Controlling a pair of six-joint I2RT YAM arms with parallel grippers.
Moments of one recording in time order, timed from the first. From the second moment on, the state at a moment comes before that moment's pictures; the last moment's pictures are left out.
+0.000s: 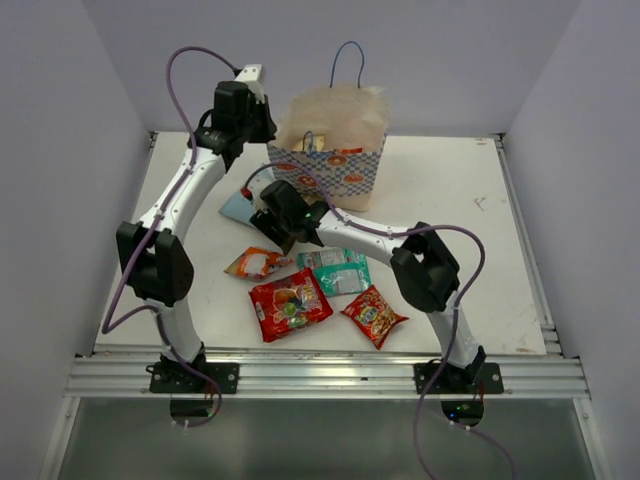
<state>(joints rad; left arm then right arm) -0.28 1.87 1.84 -0.39 0.07 -0.26 0.92 2.13 1.74 -0.34 0.26 -0.15</state>
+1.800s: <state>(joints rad) -0.27 1.86 1.85 -0.39 0.08 -0.25 0.82 1.65 2.34 -0.81 0.38 -0.06</state>
